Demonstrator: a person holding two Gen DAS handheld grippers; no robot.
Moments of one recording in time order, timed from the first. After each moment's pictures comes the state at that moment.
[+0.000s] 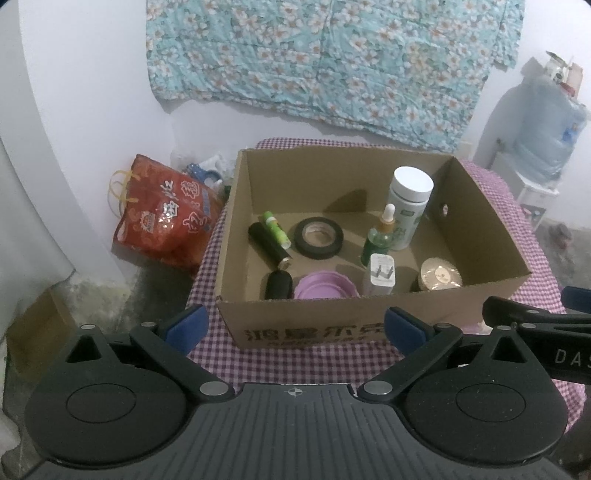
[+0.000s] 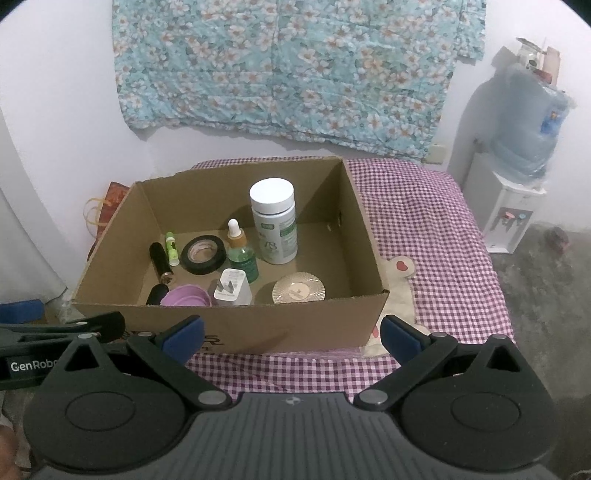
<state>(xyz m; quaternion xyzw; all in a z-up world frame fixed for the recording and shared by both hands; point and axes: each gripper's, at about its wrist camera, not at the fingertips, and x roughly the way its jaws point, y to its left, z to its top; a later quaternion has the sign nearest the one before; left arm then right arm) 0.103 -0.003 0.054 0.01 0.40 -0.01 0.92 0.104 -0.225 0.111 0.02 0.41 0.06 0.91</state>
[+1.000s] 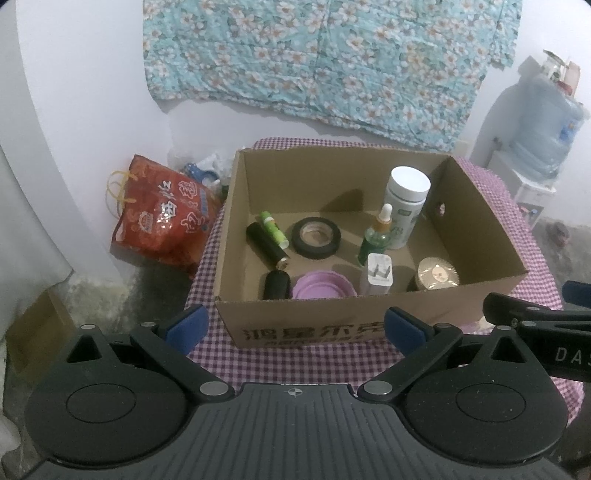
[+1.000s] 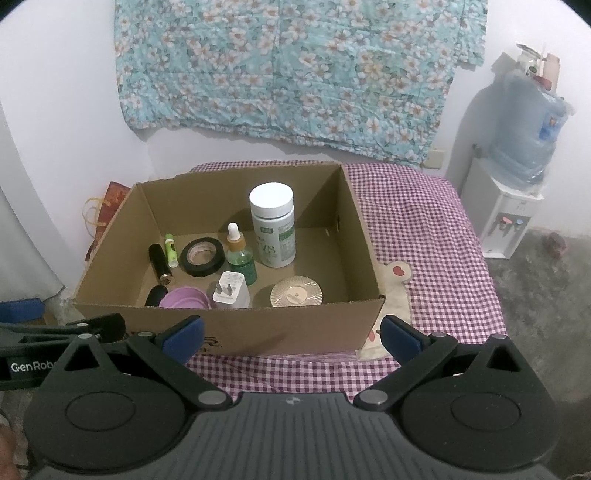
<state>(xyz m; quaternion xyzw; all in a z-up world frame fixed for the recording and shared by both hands) 0.102 -0.007 0.054 0.01 0.40 -0.01 0.92 0.102 -0.224 0.118 0.02 0.41 0.06 0.91</state>
